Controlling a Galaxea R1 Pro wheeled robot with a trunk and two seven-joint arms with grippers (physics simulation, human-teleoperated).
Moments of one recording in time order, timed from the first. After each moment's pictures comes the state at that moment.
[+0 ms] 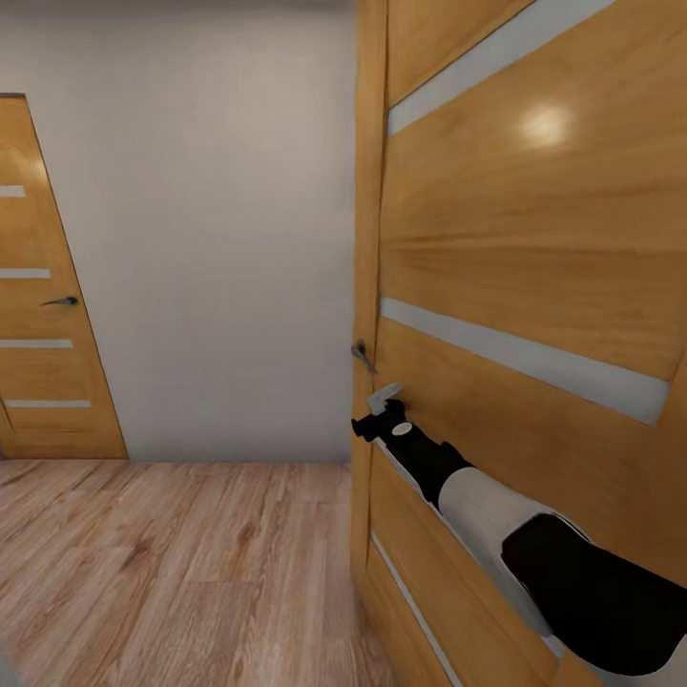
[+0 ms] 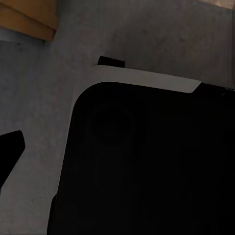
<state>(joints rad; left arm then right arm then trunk) 0.00 0.01 0.01 -0.07 0.21 -0.06 0.01 -1.10 0.17 0.50 -0.27 -0.01 0.09 -0.04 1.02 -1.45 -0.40</state>
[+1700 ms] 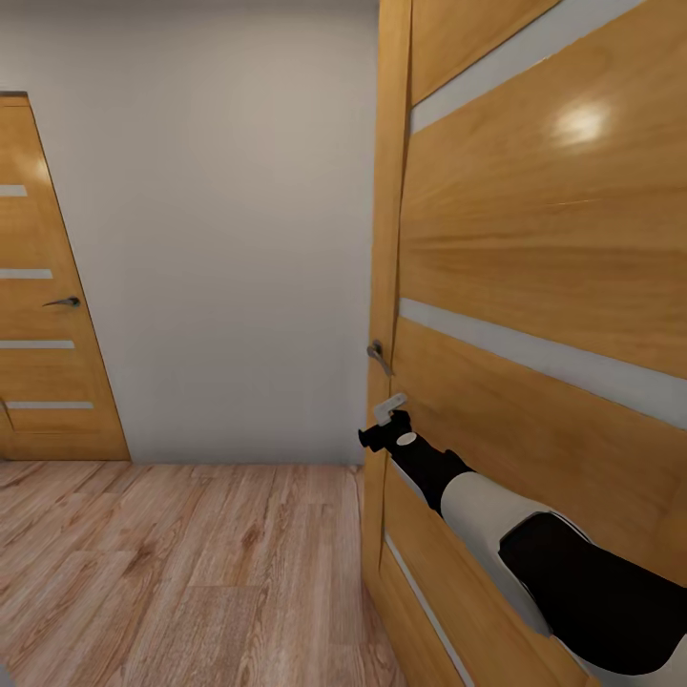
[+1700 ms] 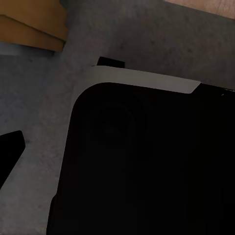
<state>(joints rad) 0.00 0.00 0.01 -0.07 0.21 -0.06 0.01 -1.10 0.17 0.49 -0.18 0.00 0.05 -0.05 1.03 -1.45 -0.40</state>
